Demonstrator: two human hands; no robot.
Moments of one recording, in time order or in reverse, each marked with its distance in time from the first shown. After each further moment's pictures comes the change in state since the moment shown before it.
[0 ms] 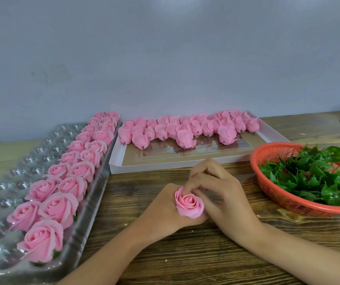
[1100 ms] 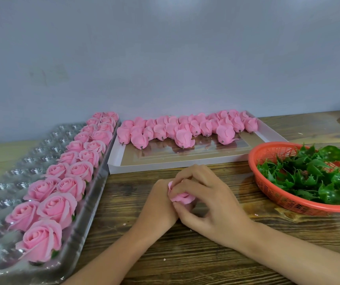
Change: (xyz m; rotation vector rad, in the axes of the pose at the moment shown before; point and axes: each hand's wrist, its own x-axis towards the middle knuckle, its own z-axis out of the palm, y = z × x) left_hand 0.005 -0.011 0.002 0.262 0.226 -0.088; right_hand -0.001 -0.005 0.009 -0.123 -0.072 -0.091
